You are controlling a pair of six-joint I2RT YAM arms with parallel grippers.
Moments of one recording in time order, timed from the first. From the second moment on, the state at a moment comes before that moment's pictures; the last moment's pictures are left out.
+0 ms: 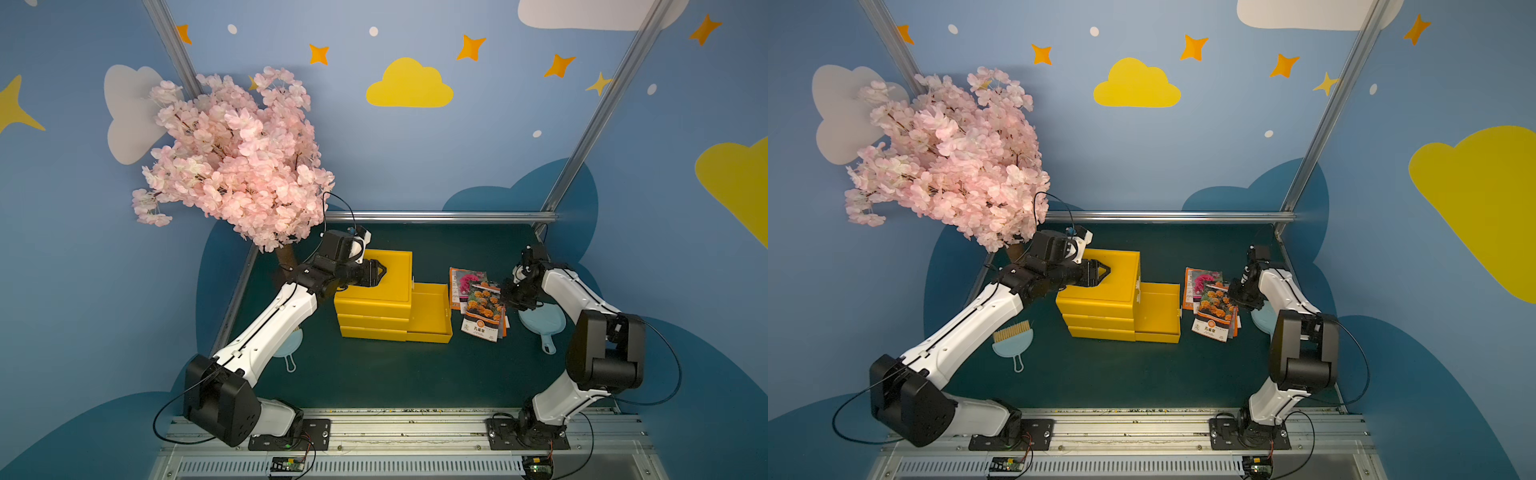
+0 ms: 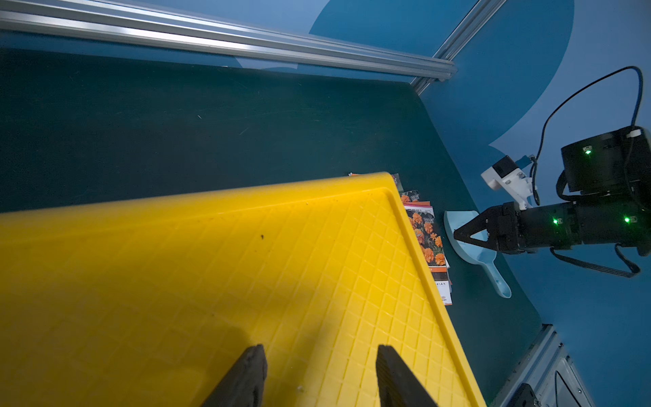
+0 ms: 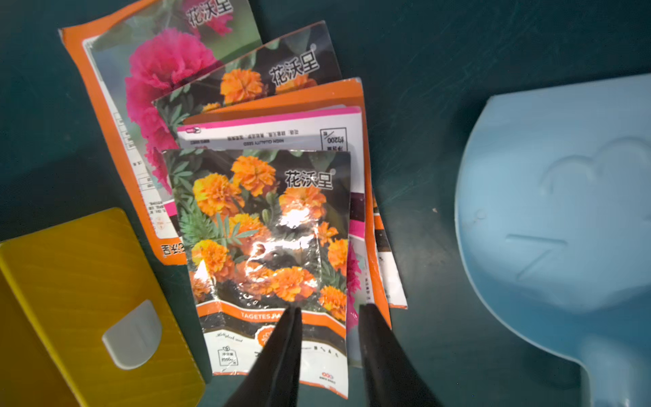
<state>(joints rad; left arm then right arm) -0.42 1.41 1.25 -0.53 0.28 -0.33 -0.01 1.66 1.19 -0.84 -0.11 0.28</state>
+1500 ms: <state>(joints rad) -0.42 1.37 1.18 -0.45 0.28 -0.34 0.49 1.82 1.14 -0.44 -0.51 0.61</state>
